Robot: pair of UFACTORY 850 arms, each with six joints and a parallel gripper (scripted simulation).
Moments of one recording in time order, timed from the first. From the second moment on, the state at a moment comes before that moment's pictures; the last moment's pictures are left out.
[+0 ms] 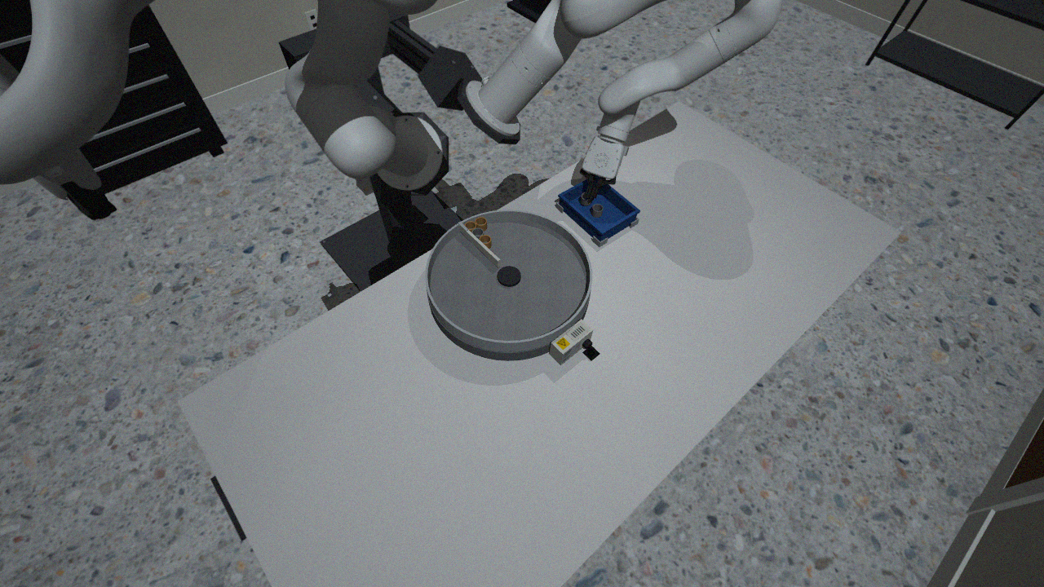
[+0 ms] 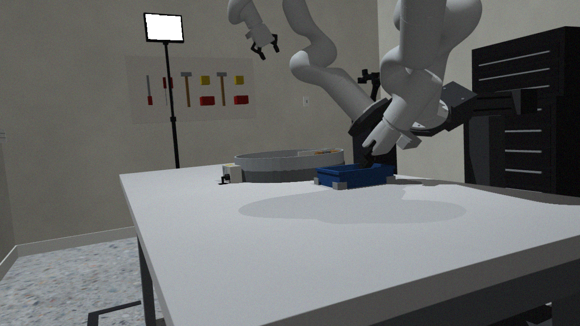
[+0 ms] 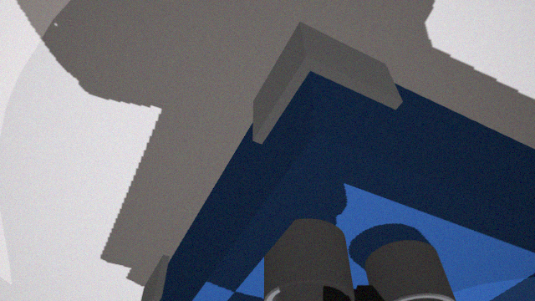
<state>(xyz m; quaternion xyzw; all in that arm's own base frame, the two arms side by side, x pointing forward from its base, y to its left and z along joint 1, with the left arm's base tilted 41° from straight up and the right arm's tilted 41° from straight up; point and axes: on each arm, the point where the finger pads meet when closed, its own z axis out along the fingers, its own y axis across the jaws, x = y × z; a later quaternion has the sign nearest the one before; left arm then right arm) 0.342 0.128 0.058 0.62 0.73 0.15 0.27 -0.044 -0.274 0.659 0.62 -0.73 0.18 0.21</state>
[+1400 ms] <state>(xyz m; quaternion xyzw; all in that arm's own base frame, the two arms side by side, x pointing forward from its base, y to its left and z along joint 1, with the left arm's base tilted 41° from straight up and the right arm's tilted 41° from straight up) 0.344 0.132 0.054 0.62 0.73 0.15 0.27 -0.044 -0.274 0.659 0.62 -0.73 0.18 0.21</state>
